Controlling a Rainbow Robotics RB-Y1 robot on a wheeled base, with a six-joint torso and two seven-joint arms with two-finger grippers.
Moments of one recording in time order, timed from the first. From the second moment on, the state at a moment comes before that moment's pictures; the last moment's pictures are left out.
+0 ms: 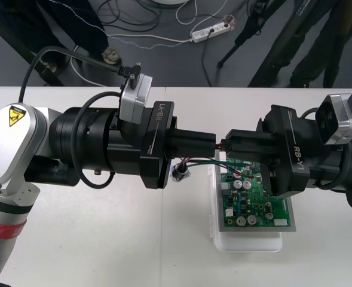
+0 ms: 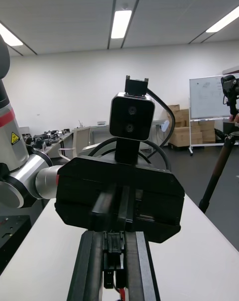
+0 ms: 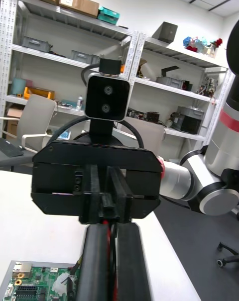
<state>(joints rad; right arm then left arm) -0.11 -0.33 -0.11 -1.99 1.04 -1.42 -0.26 -0.34 0.40 -0.23 -1.93 -1.13 -1.22 0.42</state>
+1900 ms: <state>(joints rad) -0.10 -0.47 -0.11 -1.99 1.04 -1.42 -0.26 -0.34 0.41 -0.20 -1.89 -1.09 -1.22 0.35</state>
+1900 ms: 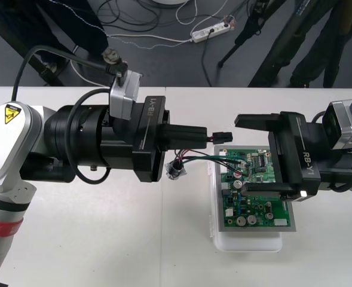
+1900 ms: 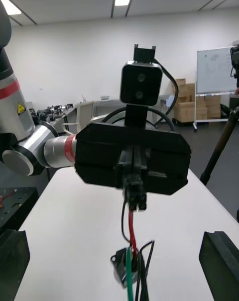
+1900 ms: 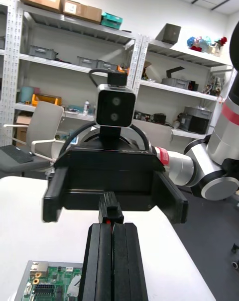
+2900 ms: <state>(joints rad) -0.10 -0.63 -0.27 -1.99 1.31 -1.56 -0.41 -0.34 0.43 -0.07 -1.58 -1.03 -1.52 0.19</state>
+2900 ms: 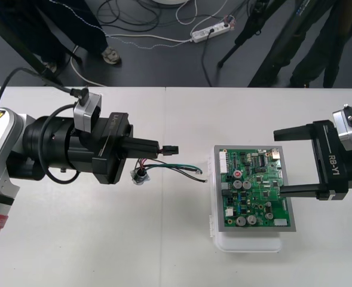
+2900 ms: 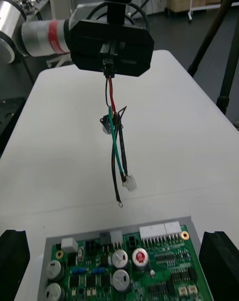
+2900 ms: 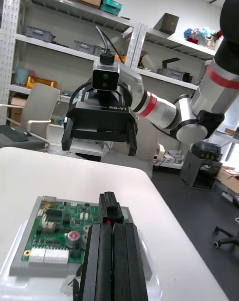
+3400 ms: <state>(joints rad) -0.10 -0.79 -0.27 -1.99 1.43 -1.57 -0.44 -0.34 0.44 -0.07 -1.46 -1.09 -1.53 0.11</state>
